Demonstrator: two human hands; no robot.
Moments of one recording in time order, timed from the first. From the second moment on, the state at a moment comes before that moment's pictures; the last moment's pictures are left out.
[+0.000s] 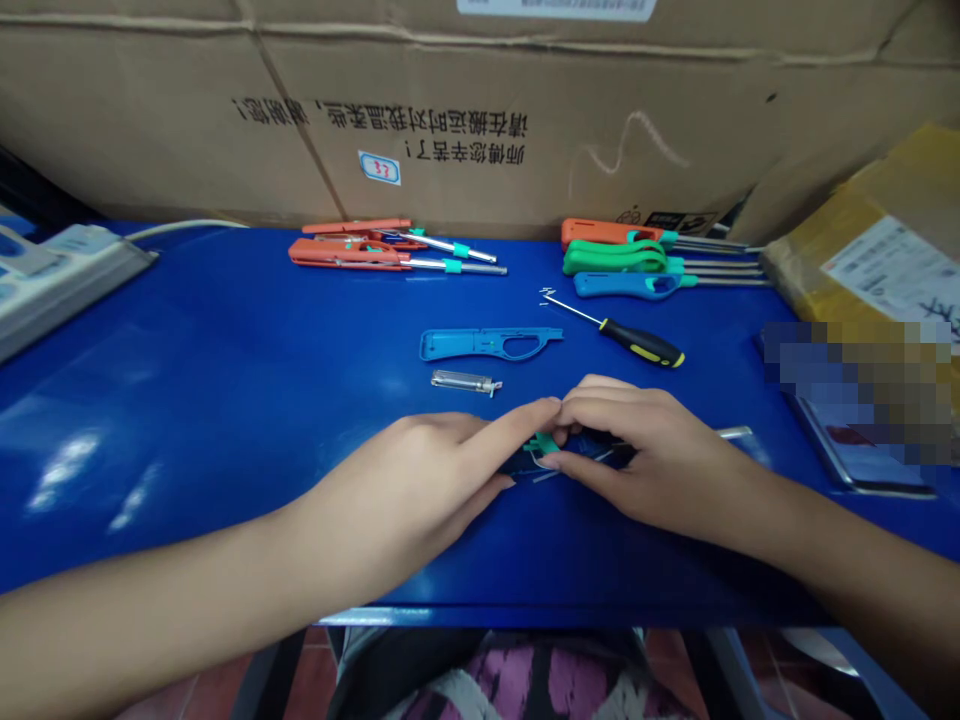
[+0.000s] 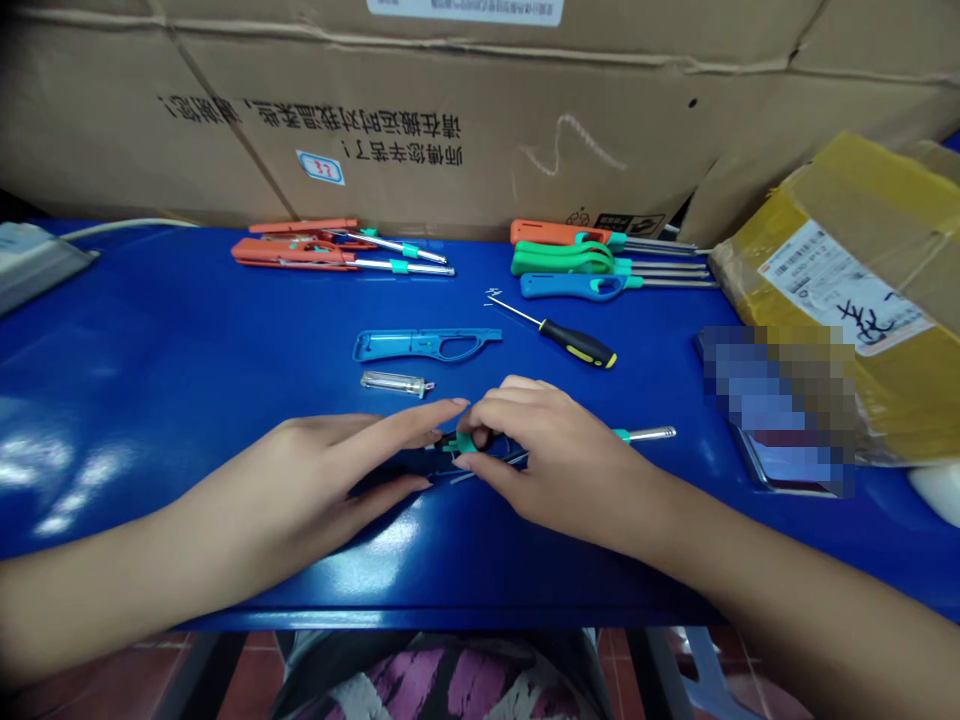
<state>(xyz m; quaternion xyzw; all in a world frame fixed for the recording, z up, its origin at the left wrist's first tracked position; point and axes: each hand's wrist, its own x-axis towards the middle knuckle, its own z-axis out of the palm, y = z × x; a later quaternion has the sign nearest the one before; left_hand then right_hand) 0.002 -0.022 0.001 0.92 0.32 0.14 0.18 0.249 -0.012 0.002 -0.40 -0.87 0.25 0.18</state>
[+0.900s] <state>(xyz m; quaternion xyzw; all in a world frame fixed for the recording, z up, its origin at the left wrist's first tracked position) 0.002 -0.022 0.002 0.95 0.28 0.13 0.09 0.266 -0.008 0.021 -0.32 -0.93 0.15 0.08</state>
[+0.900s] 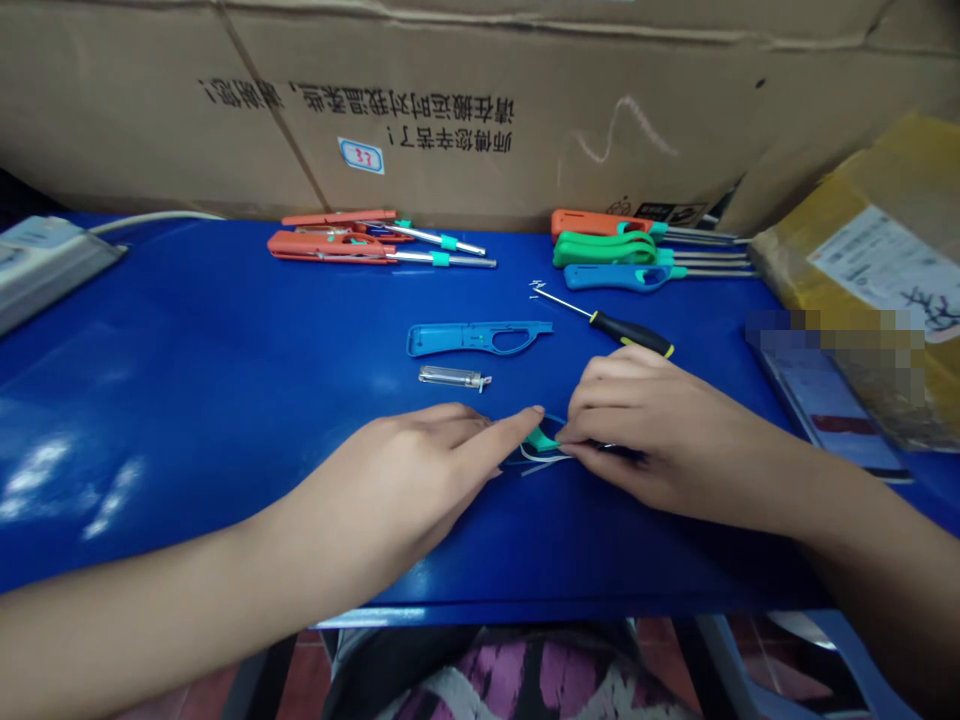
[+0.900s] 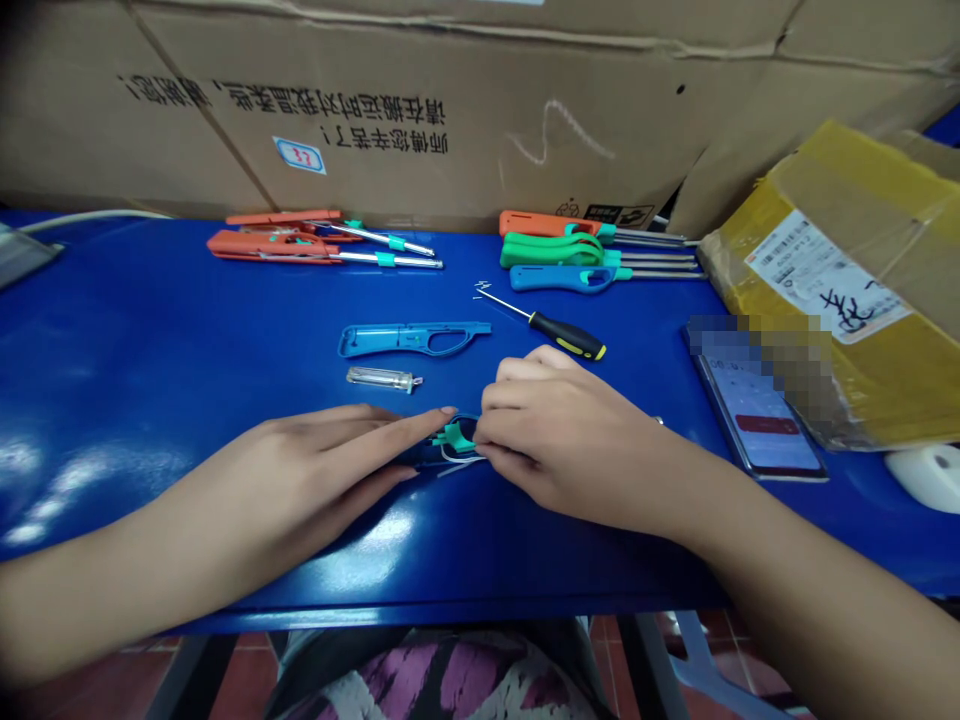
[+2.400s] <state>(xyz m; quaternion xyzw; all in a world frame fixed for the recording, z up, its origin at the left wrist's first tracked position) 0.010 -0.026 0.003 0.96 0.26 0.02 -0.04 0.297 0.010 0.029 -0.37 -0.89 0.27 0.02</state>
